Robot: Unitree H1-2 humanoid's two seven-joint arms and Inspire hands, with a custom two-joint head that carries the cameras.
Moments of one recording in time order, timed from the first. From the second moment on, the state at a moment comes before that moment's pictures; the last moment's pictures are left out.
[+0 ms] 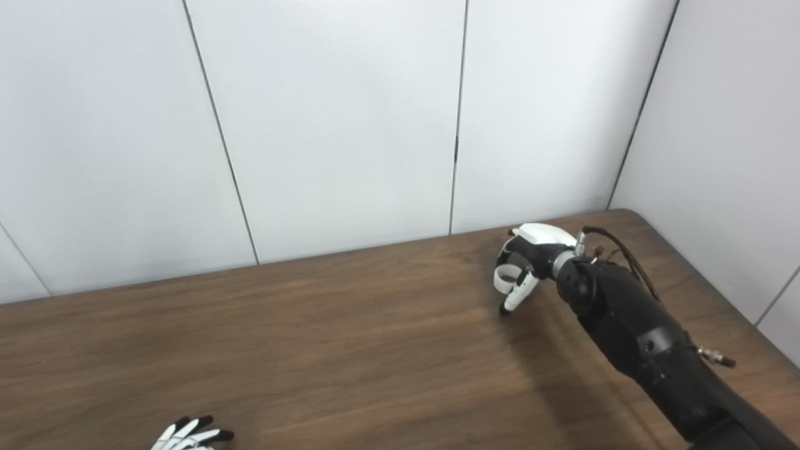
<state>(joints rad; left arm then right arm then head) 0.13 0.37 -0.20 -0.21 0.64 -0.20 -0.10 -0.64 -0.66 0.33 0.40 -0.69 0.30 0.37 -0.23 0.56</state>
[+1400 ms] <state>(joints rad) 0.14 0.37 -0.19 -0.21 0.63 -0.21 -0.10 -0.67 -0.67 0.35 0.45 -0.69 0.32 0.42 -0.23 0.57</state>
